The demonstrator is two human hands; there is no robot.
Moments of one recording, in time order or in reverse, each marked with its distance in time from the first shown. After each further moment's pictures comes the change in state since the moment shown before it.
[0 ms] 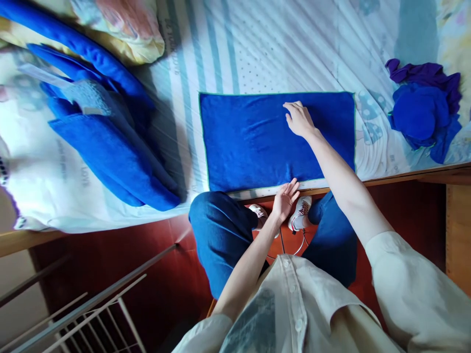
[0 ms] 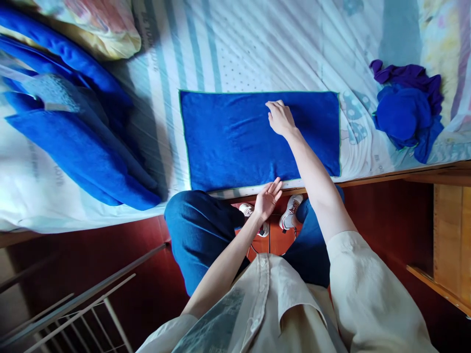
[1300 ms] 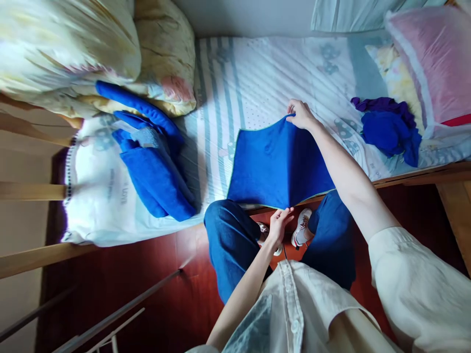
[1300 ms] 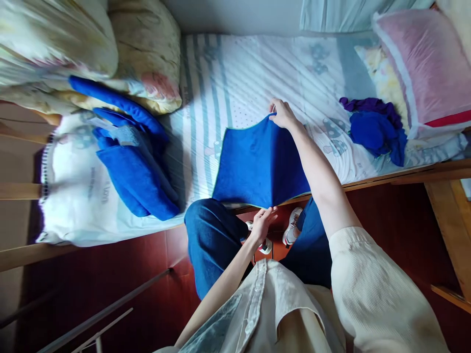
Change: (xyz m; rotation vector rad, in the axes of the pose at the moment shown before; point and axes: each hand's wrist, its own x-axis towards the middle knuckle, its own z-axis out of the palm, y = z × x) left_hand -0.074 -0.006 -0.006 0.225 0.081 0.140; right_hand 0.011 -0.057 -0.144 0.185 0.151 0.170
